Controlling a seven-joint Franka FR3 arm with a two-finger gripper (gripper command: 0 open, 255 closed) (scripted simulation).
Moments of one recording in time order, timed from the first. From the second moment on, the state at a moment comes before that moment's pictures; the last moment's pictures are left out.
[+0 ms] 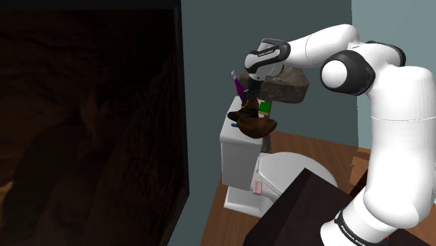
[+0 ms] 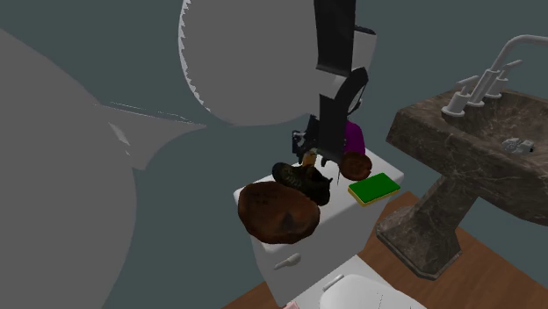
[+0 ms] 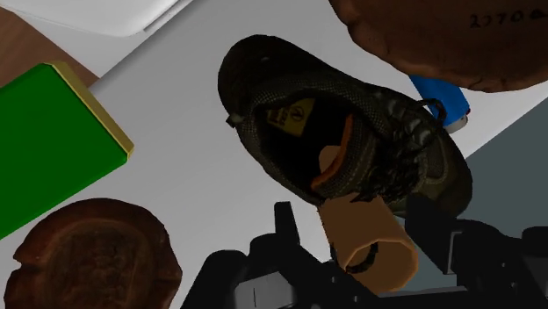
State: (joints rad) arm -0.15 0.49 -0.25 -1.57 0.30 2.11 -0.48
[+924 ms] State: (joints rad) arm -0.15 0.47 -0.25 -1.55 0.29 2.07 -0.47
